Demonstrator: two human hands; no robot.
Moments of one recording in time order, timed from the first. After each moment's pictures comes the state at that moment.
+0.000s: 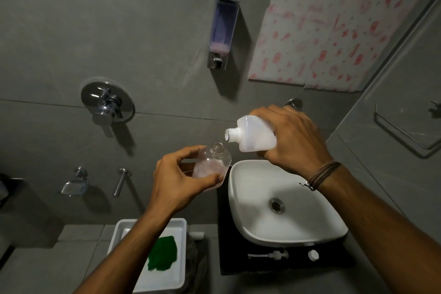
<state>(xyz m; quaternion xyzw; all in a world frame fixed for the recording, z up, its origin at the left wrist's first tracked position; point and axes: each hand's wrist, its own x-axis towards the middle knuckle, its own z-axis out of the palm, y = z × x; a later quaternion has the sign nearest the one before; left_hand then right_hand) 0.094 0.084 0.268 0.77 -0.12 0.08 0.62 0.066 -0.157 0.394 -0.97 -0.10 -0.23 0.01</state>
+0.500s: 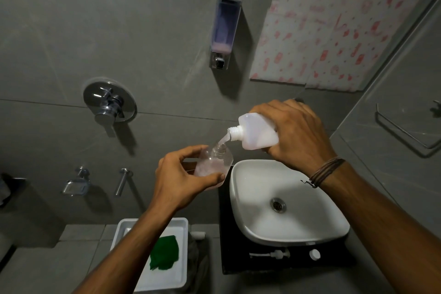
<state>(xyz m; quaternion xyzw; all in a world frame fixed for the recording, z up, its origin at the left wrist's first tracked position) 0.095 0.087 0.270 0.79 -0.13 0.06 0.60 0.066 -0.153 0.402 -0.96 -0.12 -0.24 -0.03</state>
